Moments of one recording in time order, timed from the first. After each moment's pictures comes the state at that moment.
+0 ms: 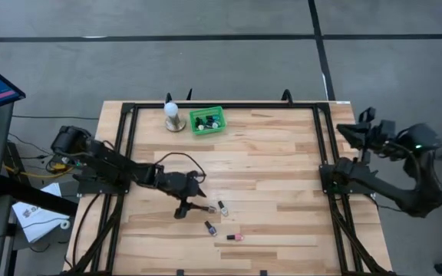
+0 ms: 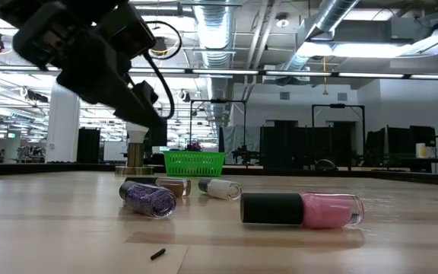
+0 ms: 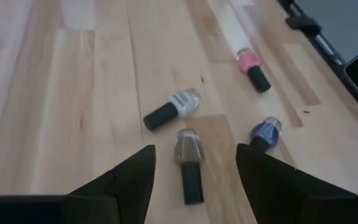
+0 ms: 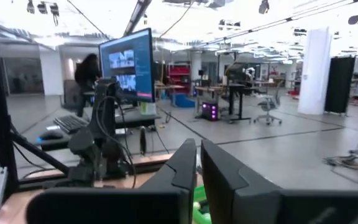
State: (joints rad) left arm -0.25 1.48 0.56 0.30 0.03 -0.14; right arm -0.56 0.09 0.82 -0.57 -0.23 0.03
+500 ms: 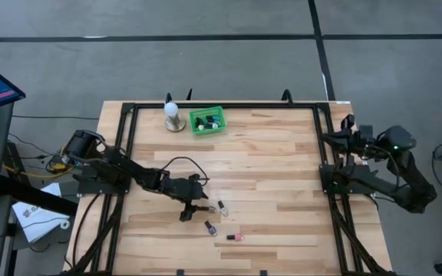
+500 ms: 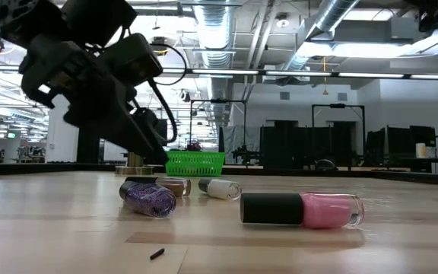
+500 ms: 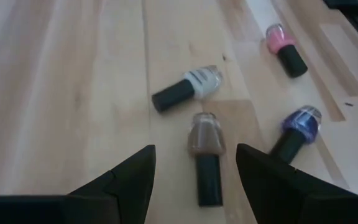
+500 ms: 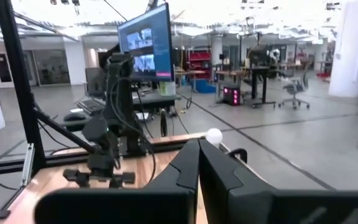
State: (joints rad) left arm -0.28 1.64 0.56 0.41 -0.03 -0.20; right arm -0.48 0.01 0.61 -0.49 -0.24 0.05
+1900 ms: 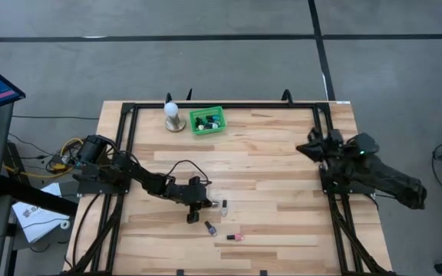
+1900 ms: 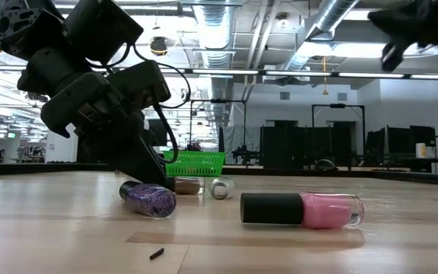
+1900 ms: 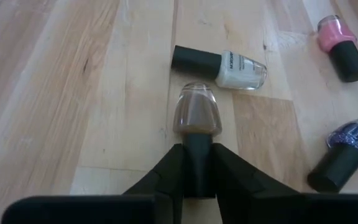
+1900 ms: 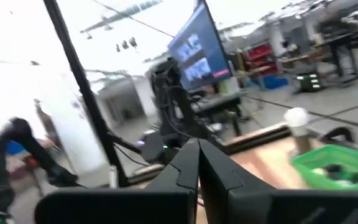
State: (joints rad) left arm -0.31 1.80 0.60 0.43 -0.14 -0.36; right arm -0.41 0.01 0.18 0.06 -0.40 0.45
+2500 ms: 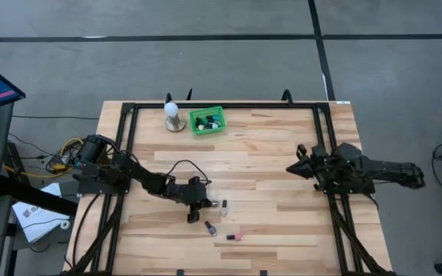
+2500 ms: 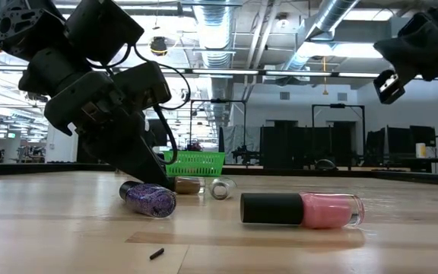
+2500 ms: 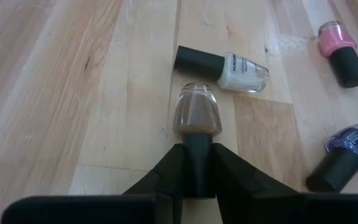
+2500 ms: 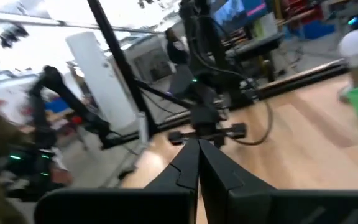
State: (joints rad) left arm -0.29 1.80 0.60 0.44 -0.13 -0.38; right arm -0.10 0.00 0.01 0.08 -0.27 0.41
